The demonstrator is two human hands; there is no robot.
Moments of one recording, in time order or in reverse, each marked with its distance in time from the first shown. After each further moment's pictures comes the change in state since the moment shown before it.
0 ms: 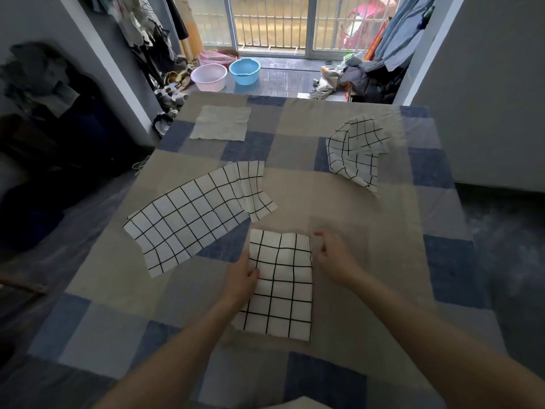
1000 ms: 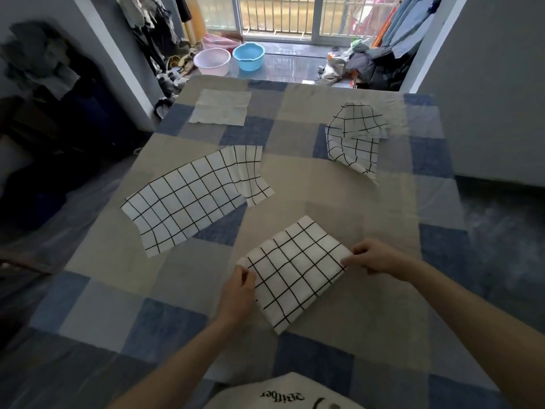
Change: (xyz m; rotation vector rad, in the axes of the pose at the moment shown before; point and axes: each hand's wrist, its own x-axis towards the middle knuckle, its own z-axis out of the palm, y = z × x) left_hand -0.065 0.007 0.023 -0.150 0.075 -0.239; right_hand -0.027 0.069 -0.068 0.182 -0.381 0.206
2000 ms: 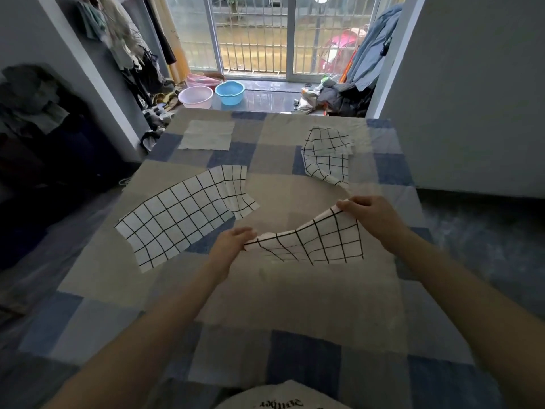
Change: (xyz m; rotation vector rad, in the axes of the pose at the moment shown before) left_hand 0.008 0.105 -0.049 -0.315 -0.214 0.036; right_hand -0.105 -0.096 -0.023 0.175 0.563 -0.333
